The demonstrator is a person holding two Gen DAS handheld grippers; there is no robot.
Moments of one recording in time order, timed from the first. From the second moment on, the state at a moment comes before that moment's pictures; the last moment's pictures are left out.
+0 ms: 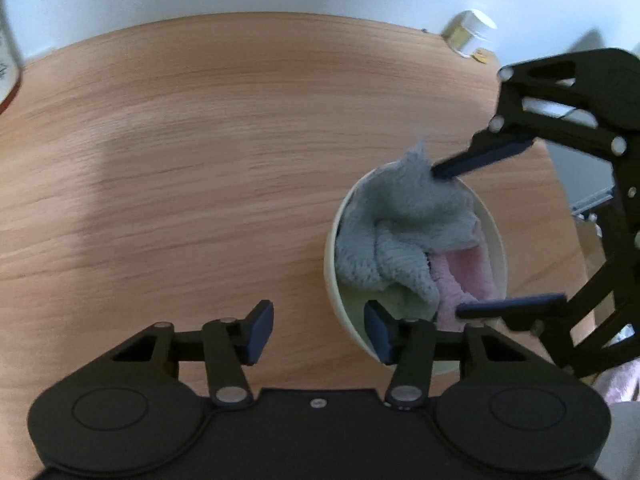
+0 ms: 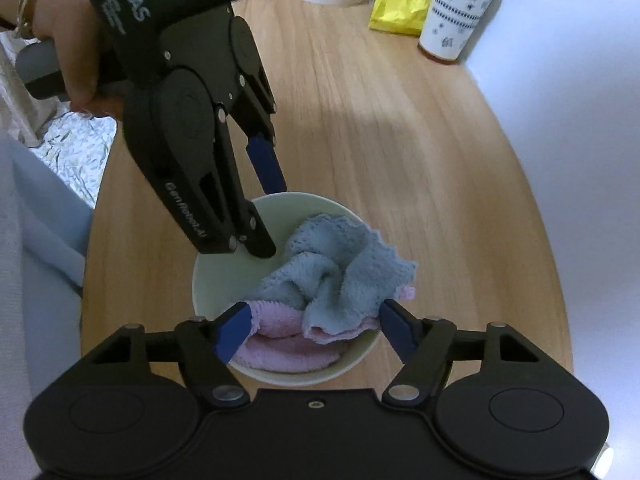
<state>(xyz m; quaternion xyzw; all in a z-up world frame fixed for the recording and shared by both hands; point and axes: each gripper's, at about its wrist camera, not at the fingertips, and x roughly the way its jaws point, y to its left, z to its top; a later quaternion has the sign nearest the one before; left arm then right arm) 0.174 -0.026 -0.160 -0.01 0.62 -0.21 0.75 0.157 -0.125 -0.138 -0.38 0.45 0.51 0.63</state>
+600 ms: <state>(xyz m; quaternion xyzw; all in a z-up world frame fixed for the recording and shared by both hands) 0.186 -0.044 -0.166 0.06 0.61 -0.33 0.71 0.149 -0.079 -0.173 -0.44 0.49 0.45 0.61</state>
